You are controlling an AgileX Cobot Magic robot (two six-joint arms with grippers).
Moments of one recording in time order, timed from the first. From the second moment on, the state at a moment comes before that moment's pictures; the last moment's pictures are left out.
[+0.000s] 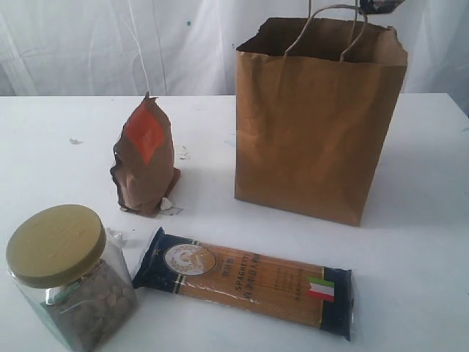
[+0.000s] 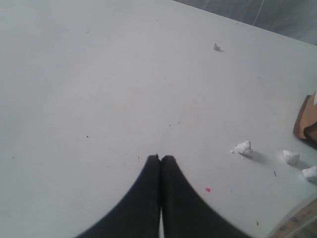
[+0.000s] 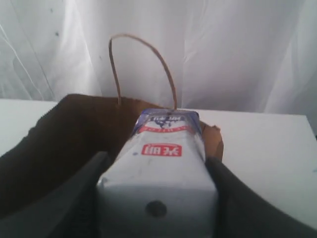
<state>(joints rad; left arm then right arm) 0.04 0.06 0.02 0.27 0.37 -0.55 0.36 1.42 -1.47 -0.38 0.66 0.48</state>
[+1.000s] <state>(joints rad) 0.04 0.06 0.02 0.27 0.37 -0.55 0.35 1.54 -1.48 -0.32 0.75 0.40</state>
